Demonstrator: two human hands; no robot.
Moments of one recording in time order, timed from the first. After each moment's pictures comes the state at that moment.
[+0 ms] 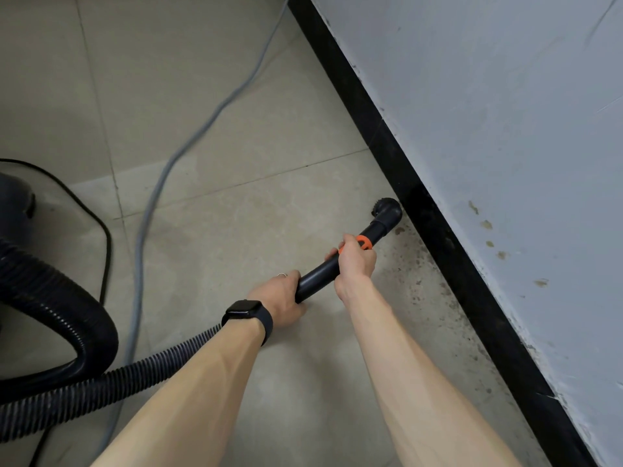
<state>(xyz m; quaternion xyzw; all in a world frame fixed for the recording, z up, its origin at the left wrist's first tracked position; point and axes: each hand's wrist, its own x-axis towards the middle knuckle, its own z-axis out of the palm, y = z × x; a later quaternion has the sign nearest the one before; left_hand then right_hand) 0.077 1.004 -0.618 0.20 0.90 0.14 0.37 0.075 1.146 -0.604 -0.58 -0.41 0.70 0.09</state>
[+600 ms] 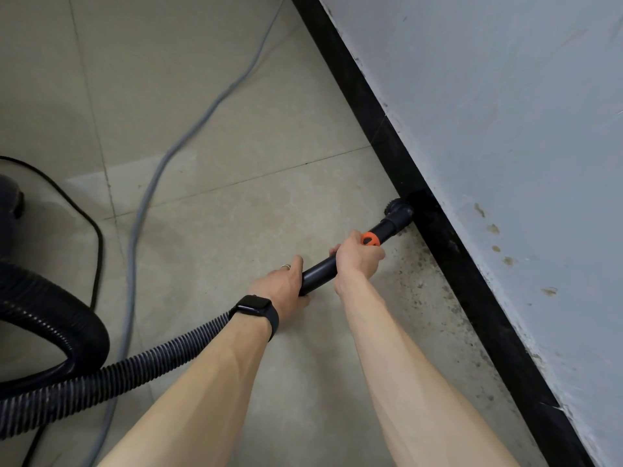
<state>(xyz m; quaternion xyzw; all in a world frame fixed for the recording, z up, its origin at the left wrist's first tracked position) 0.066 1.020 -0.619 0.22 0.92 0.12 0.32 0.060 1.153 -0.612 -0.62 -0.49 0.60 0.11</state>
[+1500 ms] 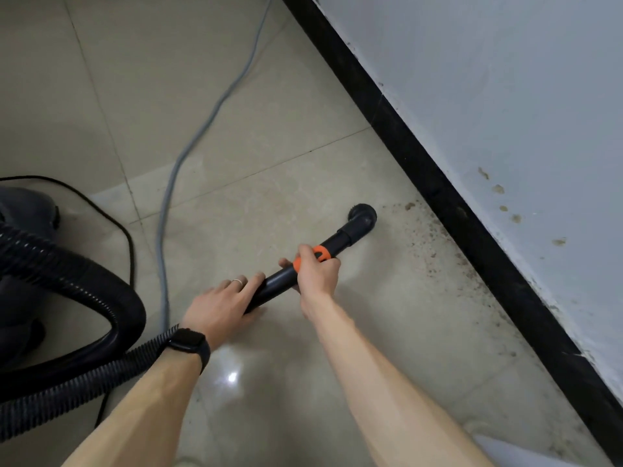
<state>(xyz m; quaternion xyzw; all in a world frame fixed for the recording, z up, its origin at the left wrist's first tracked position) 0.090 0.877 -0.605 0.35 0.92 0.04 0.16 0.105 1.045 -0.599 -0.53 -0.39 0.75 0.03</state>
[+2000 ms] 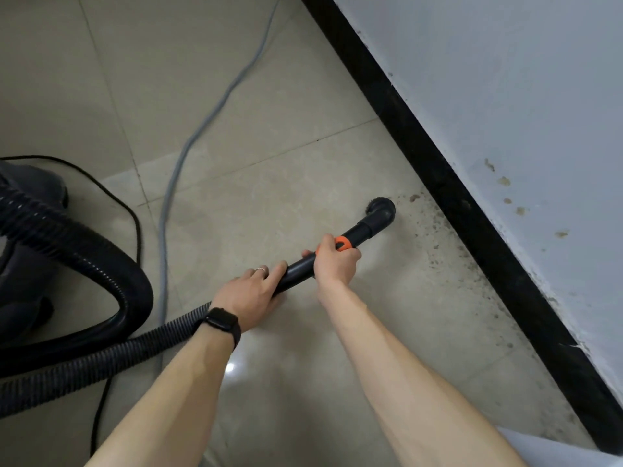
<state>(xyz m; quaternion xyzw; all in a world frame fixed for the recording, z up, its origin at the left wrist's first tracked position) 0.104 0.905 -0.616 0.33 0.92 0.04 0.21 0.113 1.059 -0.590 -0.58 -0.47 0.66 0.05</state>
